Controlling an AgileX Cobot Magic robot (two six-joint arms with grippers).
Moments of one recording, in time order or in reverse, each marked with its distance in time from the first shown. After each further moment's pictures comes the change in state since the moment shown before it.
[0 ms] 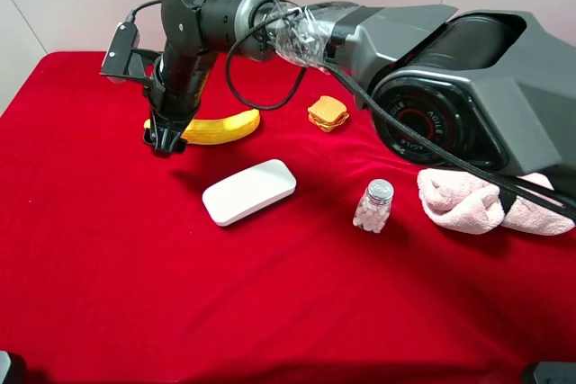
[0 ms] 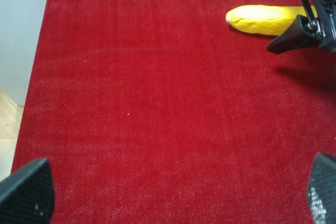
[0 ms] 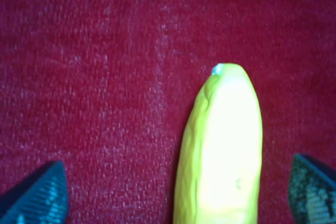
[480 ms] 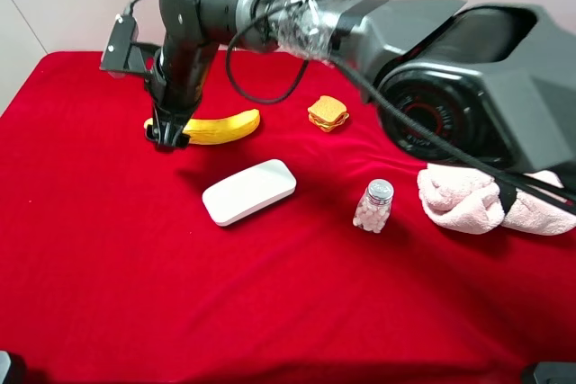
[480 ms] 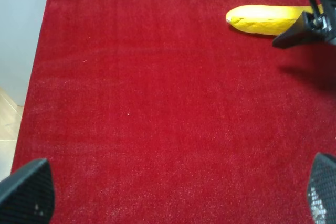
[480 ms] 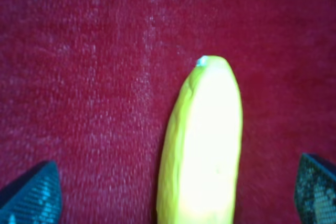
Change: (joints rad) left arm 0.000 0.000 0.000 0.000 0.000 0.000; right arm 0.000 -0.047 0.000 -0.045 0.042 0.000
